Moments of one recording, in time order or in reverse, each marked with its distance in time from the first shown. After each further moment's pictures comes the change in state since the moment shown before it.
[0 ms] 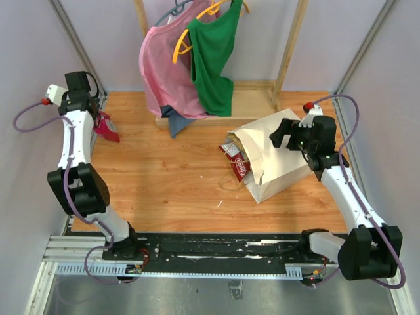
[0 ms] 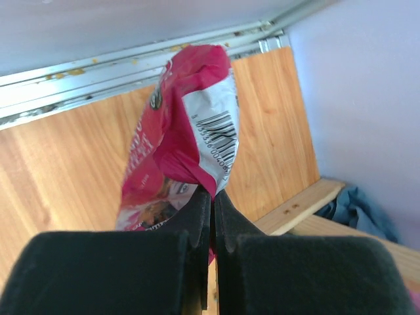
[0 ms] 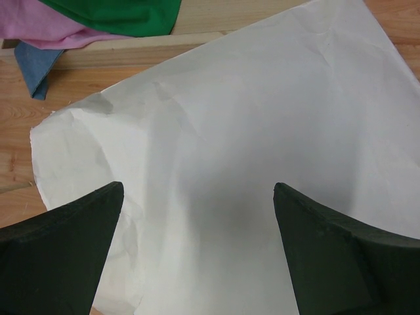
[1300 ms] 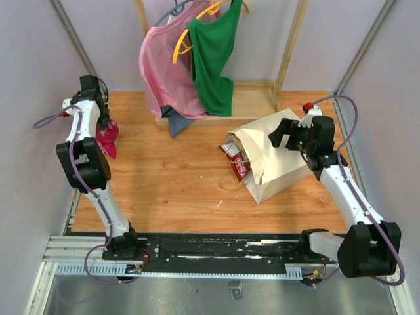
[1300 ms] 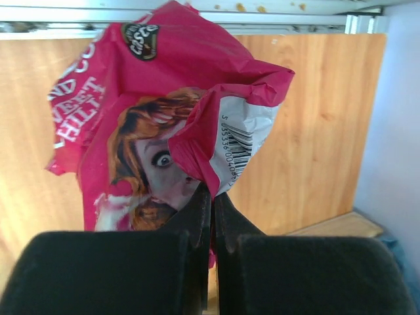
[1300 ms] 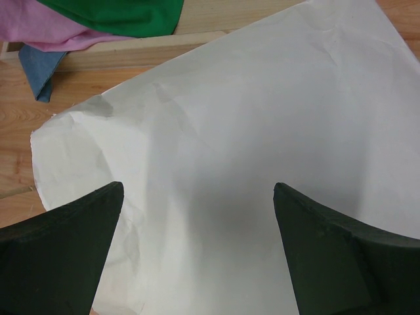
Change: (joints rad) left arm 0.000 0.299 0.171 -0.220 -0.021 -0.322; right arm 0.000 0.019 -0.011 0.033 -0.011 0.024
